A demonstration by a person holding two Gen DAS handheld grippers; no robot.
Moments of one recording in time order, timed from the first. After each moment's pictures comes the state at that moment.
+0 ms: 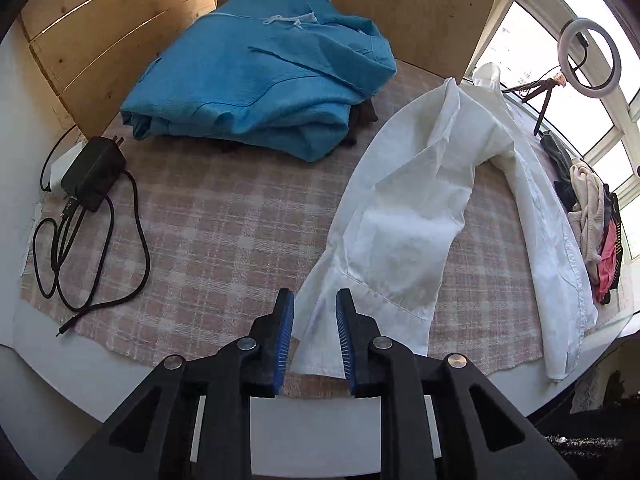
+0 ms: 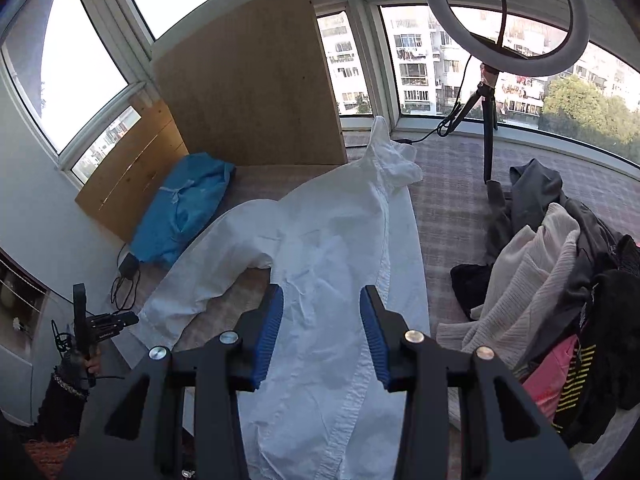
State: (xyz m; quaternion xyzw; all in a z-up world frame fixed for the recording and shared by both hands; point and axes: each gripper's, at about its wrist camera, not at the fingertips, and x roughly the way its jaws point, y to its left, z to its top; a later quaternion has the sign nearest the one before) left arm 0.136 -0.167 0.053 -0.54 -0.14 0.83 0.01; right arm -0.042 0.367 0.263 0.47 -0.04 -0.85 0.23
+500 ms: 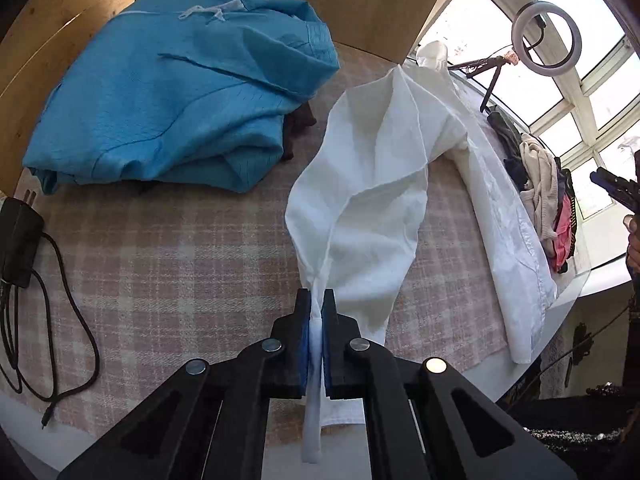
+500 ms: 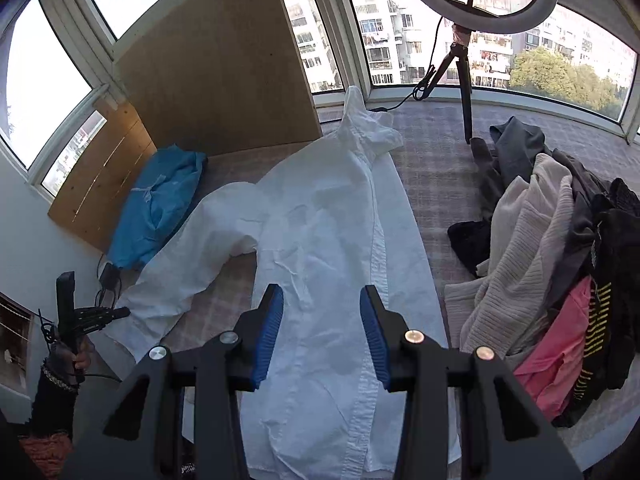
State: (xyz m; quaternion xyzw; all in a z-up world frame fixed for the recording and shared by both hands) left arm 0.099 -0.180 0.072 -0.54 -0.10 0.83 0.07; right arm -0.027 0.357 0.234 0.49 -0.07 -0.86 0.15
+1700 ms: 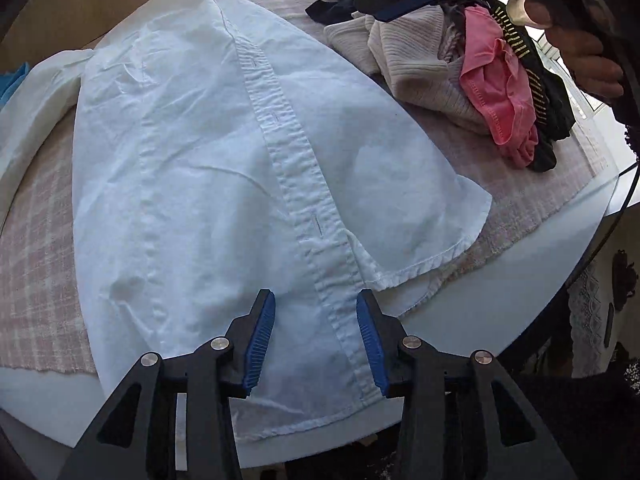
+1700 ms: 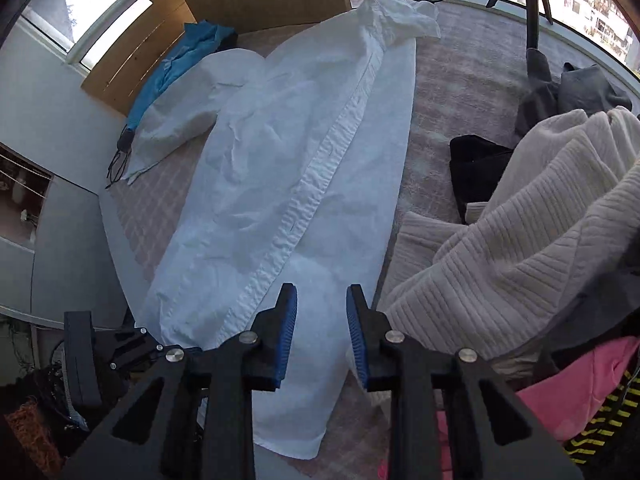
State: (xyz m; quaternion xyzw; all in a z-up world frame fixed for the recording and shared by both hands) left arm 0.128 0.312 0.026 -0.60 0.01 0.79 0.12; right arm -0.091 0.450 0.116 0.59 0.01 -0.73 0.35
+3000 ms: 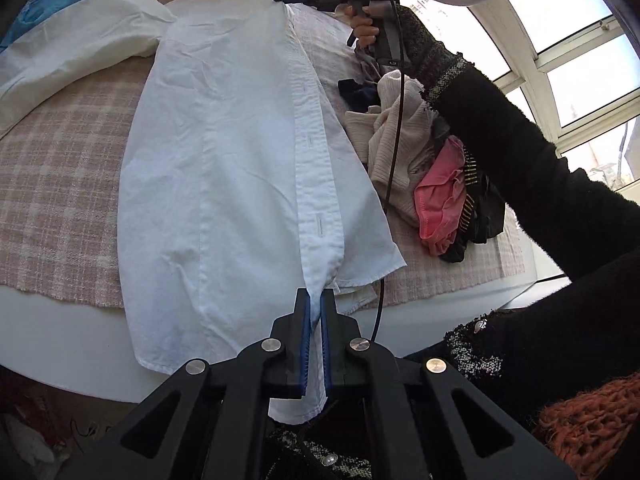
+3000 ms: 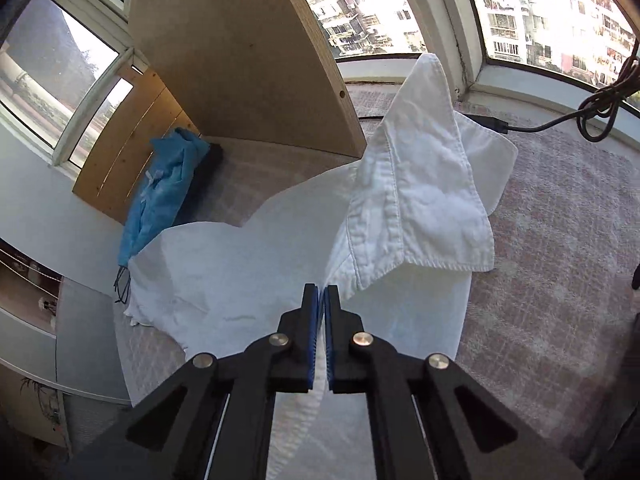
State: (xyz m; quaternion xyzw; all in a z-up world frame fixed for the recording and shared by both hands) left arm 0.146 0.220 0.098 -0.57 -0.24 0.77 0.16; right arm -0.313 0.314 0.115 0.53 -0.05 -0.75 0.39
